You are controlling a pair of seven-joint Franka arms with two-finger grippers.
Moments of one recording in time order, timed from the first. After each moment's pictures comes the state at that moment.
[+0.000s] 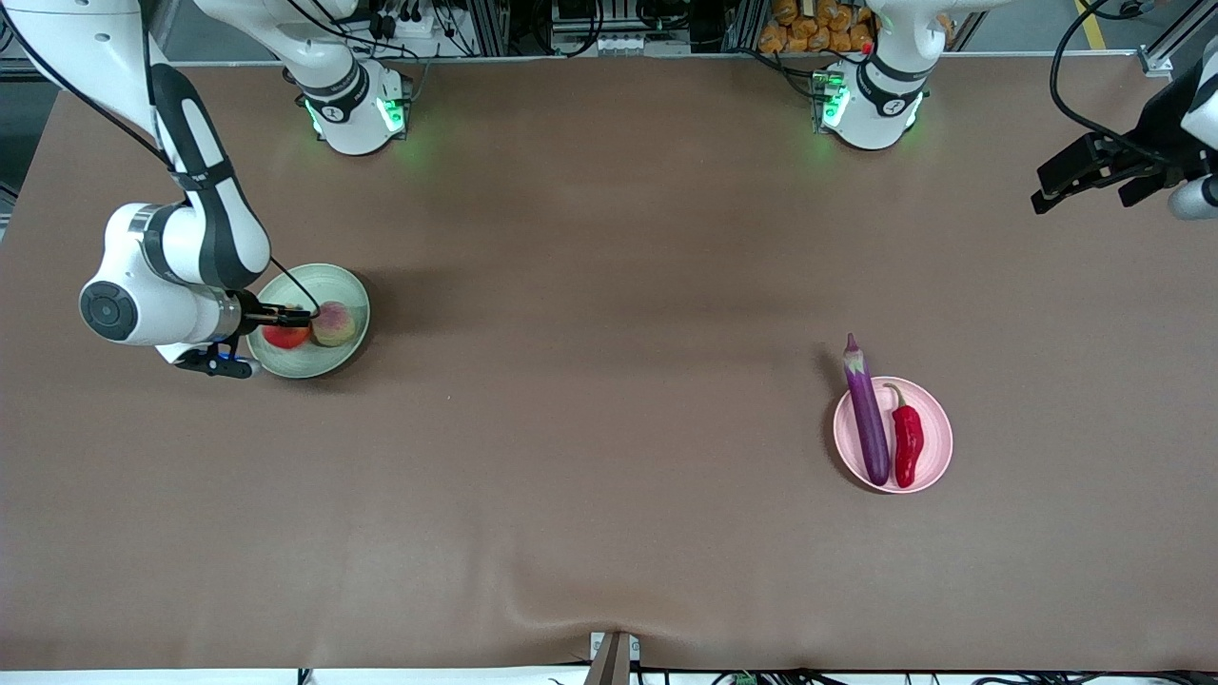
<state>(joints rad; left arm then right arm) 0.06 -0.05 -0.14 -1.50 -0.04 1.43 -0.18 0.00 0.30 -0.10 -2.16 0.02 2.06 0.06</state>
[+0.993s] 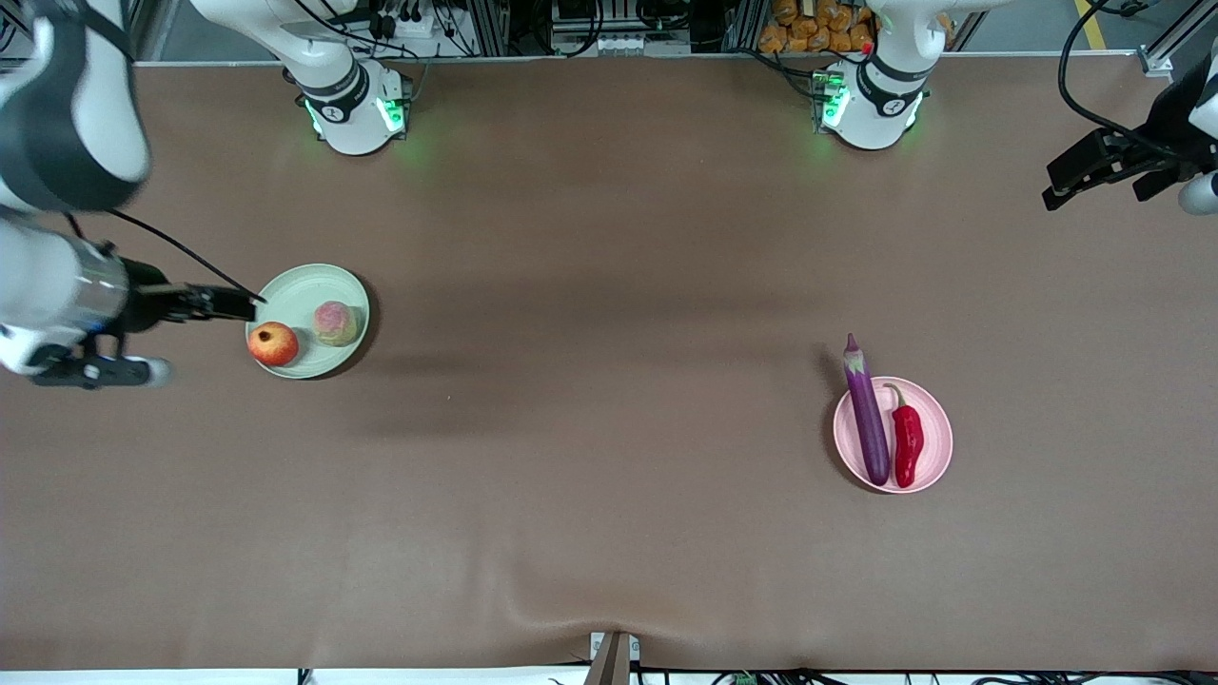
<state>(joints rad) 0.06 -0.05 -0.14 -1.49 0.00 1.41 -0.18 0.11 0.27 -0.08 -1.32 0.09 1.38 0.04</state>
